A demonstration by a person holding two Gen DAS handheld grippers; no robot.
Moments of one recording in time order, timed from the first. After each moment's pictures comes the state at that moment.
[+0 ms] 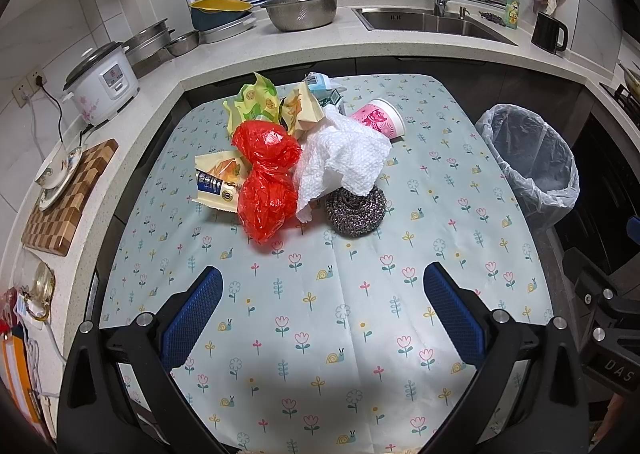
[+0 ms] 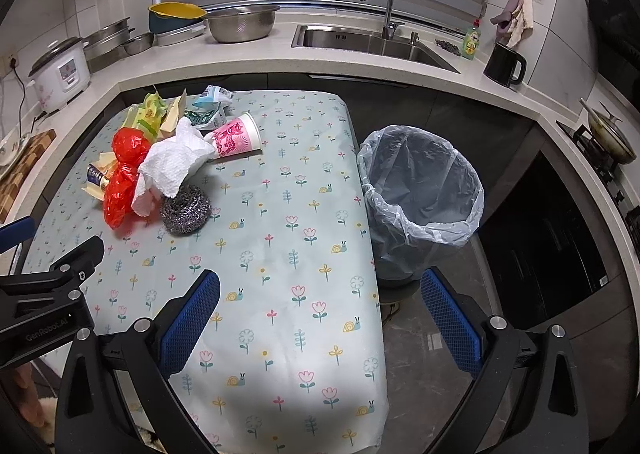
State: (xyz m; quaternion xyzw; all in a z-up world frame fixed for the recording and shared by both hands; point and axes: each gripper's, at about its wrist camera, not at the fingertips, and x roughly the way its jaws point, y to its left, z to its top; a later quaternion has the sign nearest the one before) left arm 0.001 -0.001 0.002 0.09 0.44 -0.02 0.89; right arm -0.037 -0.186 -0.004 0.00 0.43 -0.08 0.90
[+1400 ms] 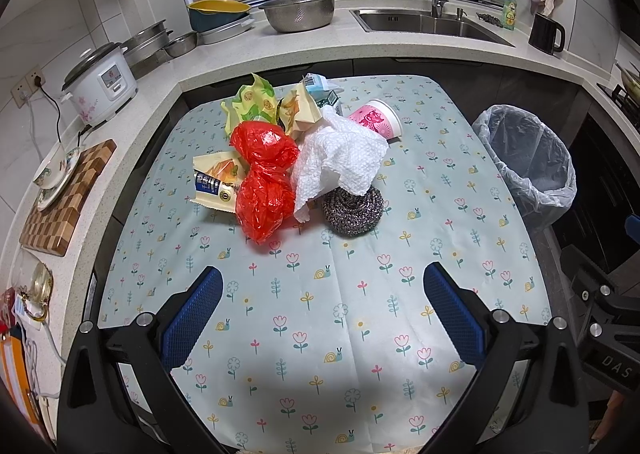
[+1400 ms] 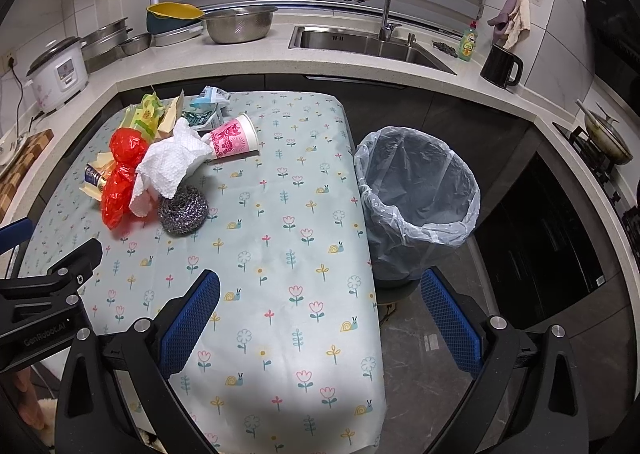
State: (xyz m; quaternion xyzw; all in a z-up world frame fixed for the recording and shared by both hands) left arm -0.004 -0.003 0.001 0.09 0.44 -0.03 0.89; right arm -0.038 -0.184 -0.003 0.00 0.43 -0.09 0.90
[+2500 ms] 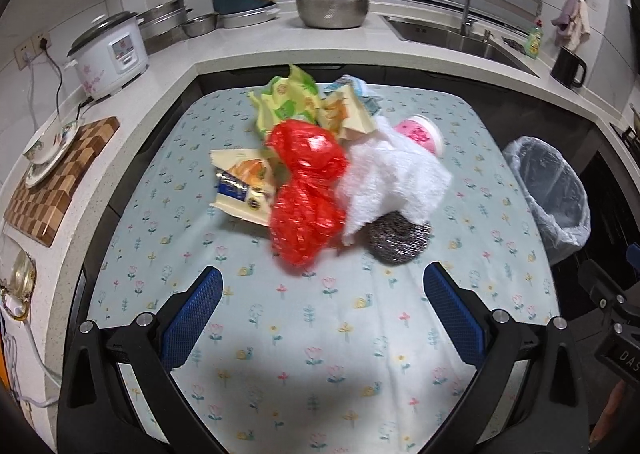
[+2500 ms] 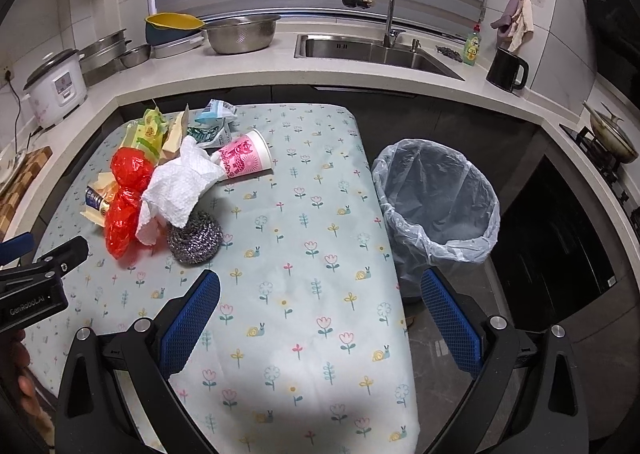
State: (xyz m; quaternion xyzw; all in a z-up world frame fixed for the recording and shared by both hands) left arm 0.044 0.066 -0.012 0.02 0.44 -0.02 0.90; right arm 0.002 -0.157 -0.011 0.01 0.41 -0.08 0.91
